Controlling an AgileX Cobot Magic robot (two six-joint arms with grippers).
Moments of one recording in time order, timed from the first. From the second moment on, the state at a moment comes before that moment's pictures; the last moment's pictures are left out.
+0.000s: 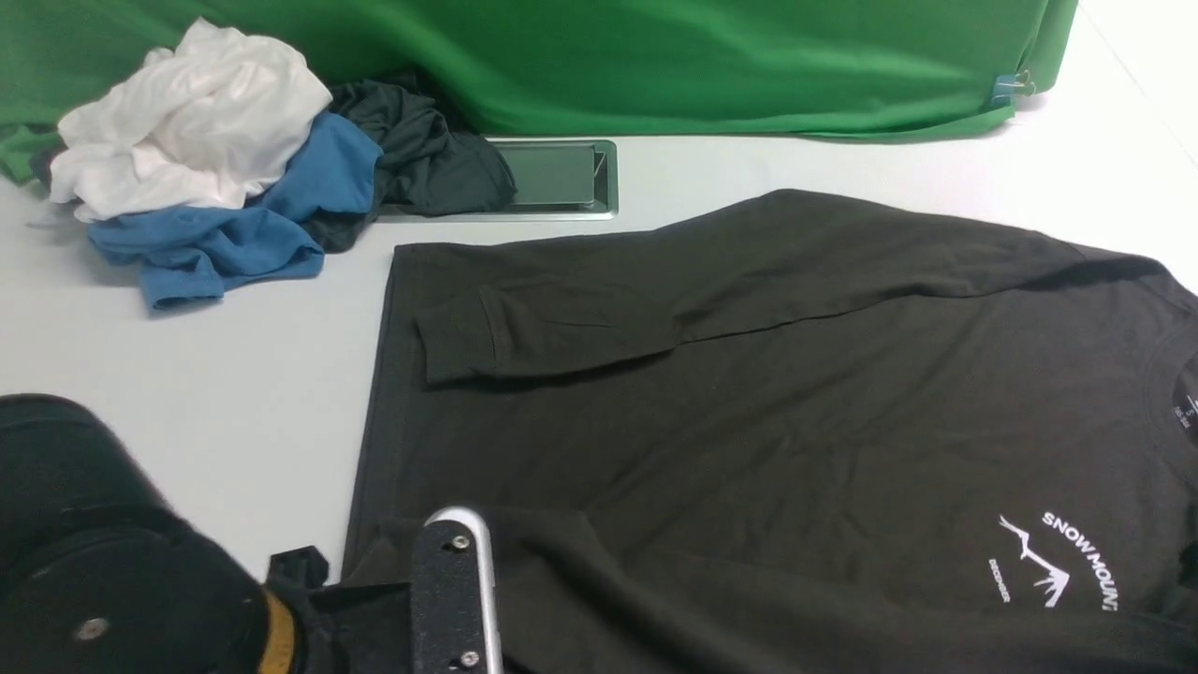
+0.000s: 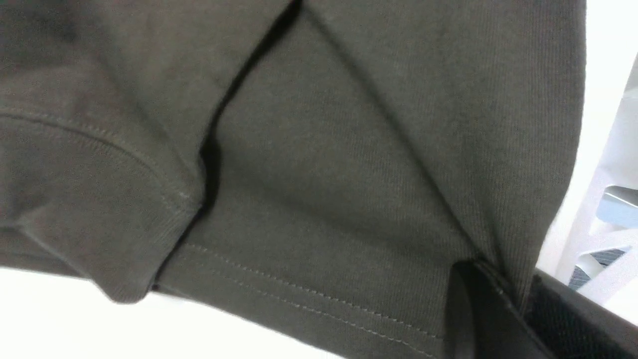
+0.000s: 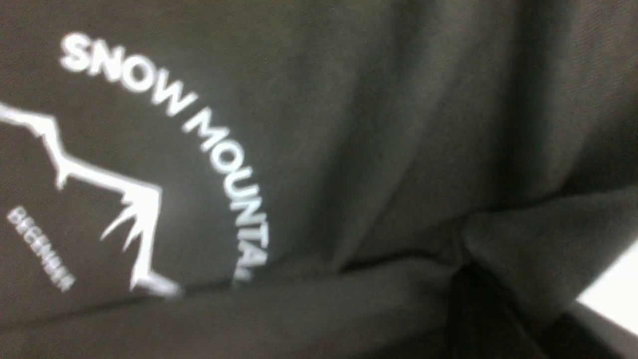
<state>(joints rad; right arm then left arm) -0.28 1.31 -0.53 0.12 0.78 0.13 -0.75 1.12 -0.69 -0.07 1.07 0.63</state>
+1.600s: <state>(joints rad) -0.23 1.91 -1.54 0.21 0.93 0.06 -0.14 1.66 -1.17 -0.03 0.75 0.57</state>
